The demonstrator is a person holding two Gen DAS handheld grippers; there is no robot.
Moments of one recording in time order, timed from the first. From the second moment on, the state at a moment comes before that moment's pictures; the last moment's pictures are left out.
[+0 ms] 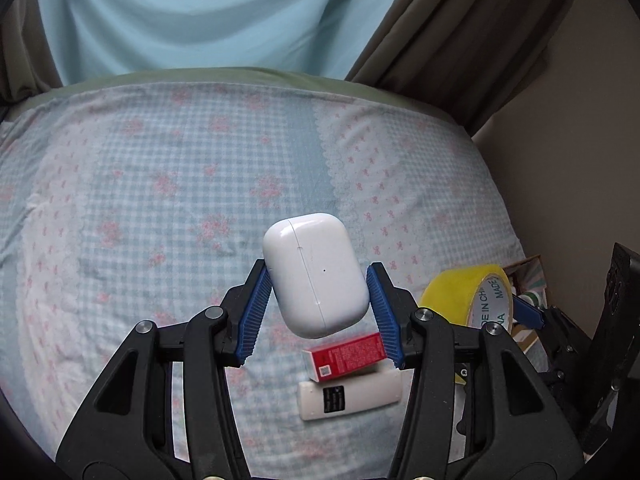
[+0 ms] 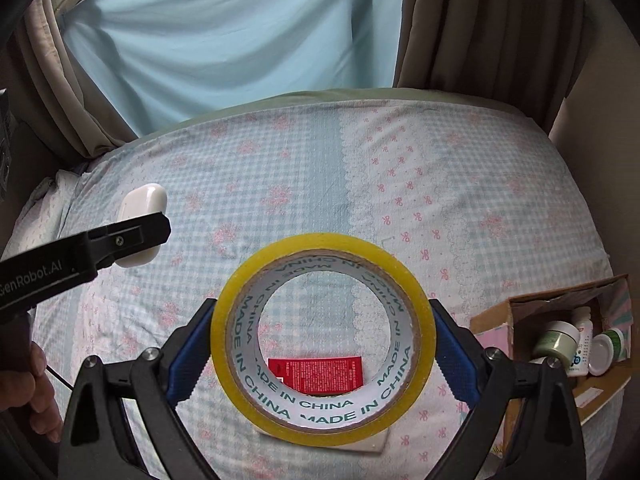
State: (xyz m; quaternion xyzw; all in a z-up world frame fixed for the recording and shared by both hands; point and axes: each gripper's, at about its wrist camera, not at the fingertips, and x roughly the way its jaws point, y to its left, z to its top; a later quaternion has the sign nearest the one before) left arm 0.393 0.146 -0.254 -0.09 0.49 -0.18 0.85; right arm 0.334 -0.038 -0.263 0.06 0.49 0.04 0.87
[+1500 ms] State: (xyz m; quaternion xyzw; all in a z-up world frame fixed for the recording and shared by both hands) left arm 0.294 -0.211 -0.308 -0.05 0.58 -0.24 0.77; right arm 0.303 -0.447 -0.299 0.09 0.61 0.02 0.78
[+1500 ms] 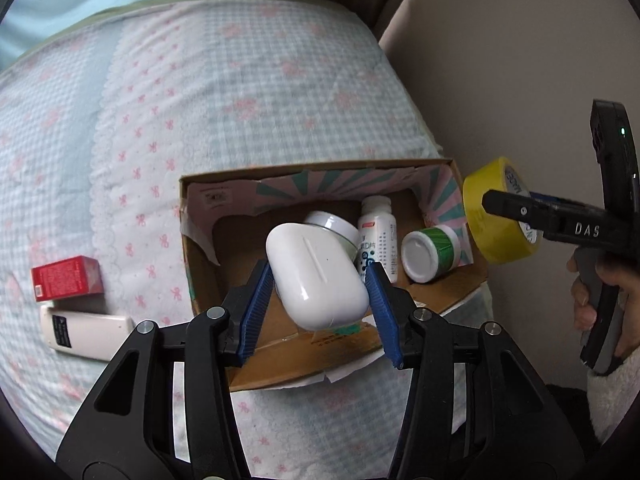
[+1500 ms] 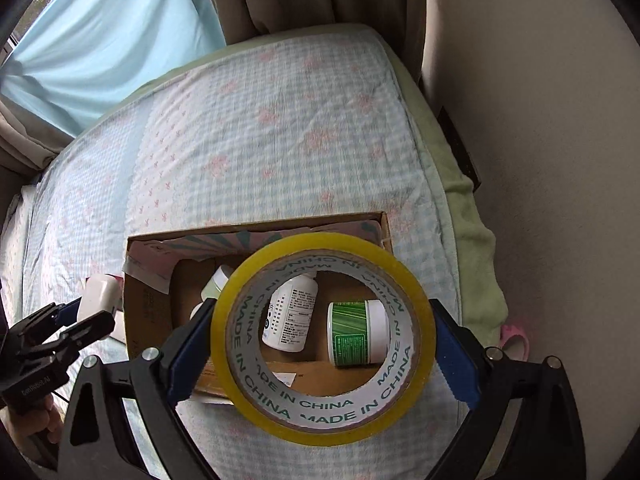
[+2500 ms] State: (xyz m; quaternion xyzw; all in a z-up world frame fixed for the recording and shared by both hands) left arm 0.293 -0.218 -0.358 -0.04 0.63 -0.21 0.75; right arm 0.333 -0.433 -0.356 0.12 0.63 0.04 0.77
